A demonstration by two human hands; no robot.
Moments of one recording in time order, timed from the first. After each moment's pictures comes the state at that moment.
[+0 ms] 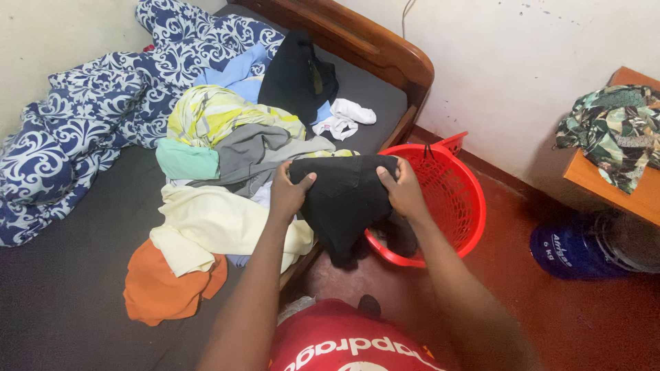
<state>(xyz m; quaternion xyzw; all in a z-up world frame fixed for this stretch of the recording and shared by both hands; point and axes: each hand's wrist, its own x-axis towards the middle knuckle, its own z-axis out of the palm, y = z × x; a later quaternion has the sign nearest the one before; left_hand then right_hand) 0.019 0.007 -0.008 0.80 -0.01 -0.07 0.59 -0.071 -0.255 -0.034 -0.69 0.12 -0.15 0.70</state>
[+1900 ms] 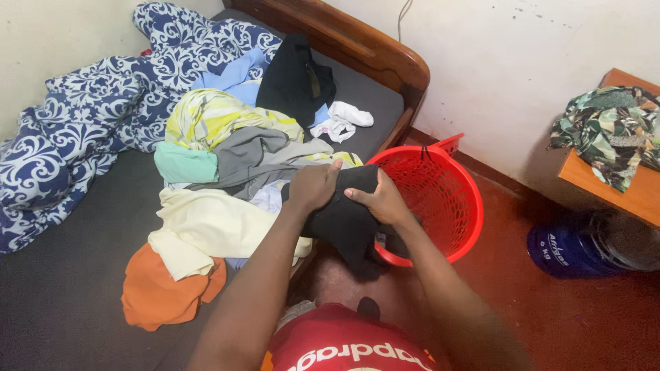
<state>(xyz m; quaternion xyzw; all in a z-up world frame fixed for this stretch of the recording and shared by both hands) 0.015 -0.038 0.038 0.92 -0.27 -0.08 0.29 -0.086 -0.209 0.026 -0.76 0.09 -0.06 0.64</state>
